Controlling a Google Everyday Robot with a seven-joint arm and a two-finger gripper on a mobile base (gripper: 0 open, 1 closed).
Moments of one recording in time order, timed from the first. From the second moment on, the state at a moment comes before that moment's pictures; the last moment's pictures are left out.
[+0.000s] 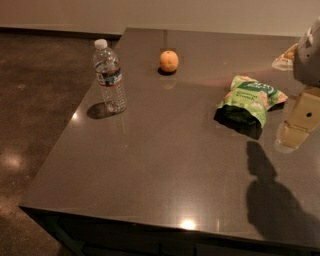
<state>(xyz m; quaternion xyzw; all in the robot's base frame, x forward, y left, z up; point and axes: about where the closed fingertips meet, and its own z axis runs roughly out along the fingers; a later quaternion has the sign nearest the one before) 0.438 -0.217 0.976 -0.60 0.78 -0.03 0.16</state>
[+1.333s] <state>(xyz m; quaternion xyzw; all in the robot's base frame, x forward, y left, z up) 0.489 -0.240 0.955 -0.43 0.87 -0.11 0.19</state>
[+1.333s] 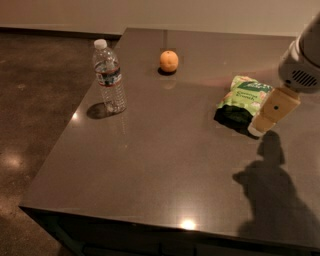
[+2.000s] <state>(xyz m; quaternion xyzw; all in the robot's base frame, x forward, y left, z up) 0.519 -0.270 0.920 -0.28 0.92 -0.13 0.23</state>
